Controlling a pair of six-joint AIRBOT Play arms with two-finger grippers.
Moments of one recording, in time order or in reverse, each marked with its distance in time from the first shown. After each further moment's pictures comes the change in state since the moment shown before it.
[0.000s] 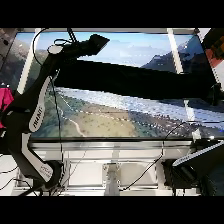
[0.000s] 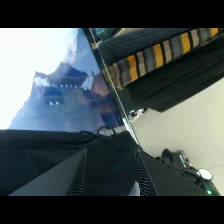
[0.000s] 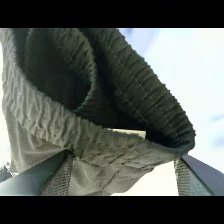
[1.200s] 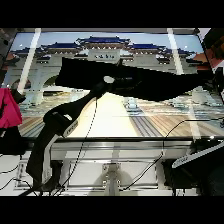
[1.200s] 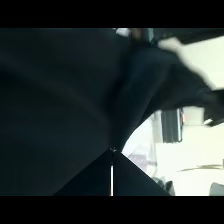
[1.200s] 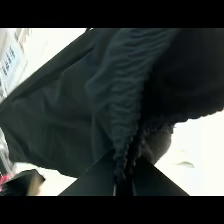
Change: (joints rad) left arm -0.446 -0.264 0.000 -0.001 0.253 -0.231; right arm 0.158 0.233 -0.001 0.014 0.121 -0.060
